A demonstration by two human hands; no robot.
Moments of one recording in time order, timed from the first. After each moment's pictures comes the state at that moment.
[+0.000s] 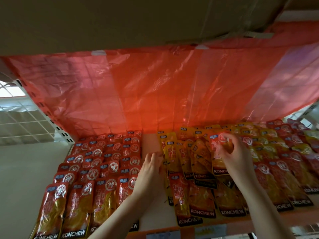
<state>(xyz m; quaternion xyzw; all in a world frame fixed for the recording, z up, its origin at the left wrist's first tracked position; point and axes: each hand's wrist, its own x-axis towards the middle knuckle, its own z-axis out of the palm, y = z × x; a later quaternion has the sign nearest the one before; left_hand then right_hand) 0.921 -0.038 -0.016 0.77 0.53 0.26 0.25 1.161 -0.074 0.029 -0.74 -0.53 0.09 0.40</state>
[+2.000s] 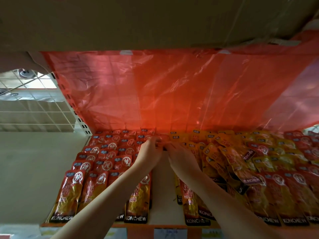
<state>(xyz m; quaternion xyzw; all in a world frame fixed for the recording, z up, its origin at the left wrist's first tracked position) 0.904 0.007 0.034 0.68 0.61 0.28 0.30 1.026 -0.014 -0.003 -0.59 -0.78 0.02 0.21</state>
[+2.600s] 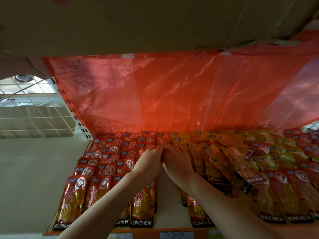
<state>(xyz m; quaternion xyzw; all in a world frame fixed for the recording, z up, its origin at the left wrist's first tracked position) 0.884 0.006 0.012 0.83 0.51 0.17 0.18 0.999 -0.009 -0.009 -0.64 -0.77 -0.02 0.10</state>
